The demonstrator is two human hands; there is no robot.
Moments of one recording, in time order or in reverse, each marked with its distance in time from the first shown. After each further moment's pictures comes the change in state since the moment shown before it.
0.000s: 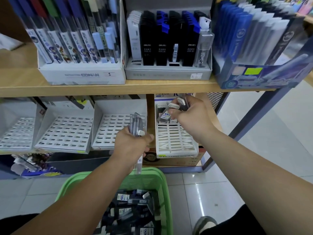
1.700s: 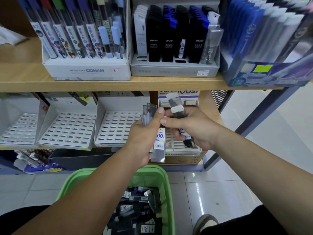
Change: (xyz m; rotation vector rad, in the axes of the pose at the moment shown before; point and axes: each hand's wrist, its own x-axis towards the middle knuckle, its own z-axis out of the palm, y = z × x) left_hand -0.018 0.031 0.018 -0.168 -0.093 -0.144; right_hand -0.017 -0.004 0.004 0.291 -0.438 0.253
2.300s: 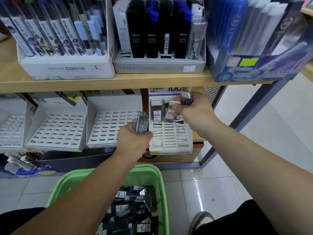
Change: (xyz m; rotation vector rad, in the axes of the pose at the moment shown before) left_hand 0.032 -0.037 -0.004 0.249 0.098 0.186; right_hand 0.015 0.002 -0.032 -0.184 0.452 -0.176
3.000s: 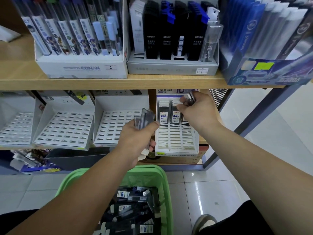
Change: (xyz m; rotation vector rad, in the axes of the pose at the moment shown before) left_hand -0.009 0.022 -0.017 -0.198 -0.096 -0.092; right_hand 0.010 0.003 0.014 -0.297 0.144 -0.088
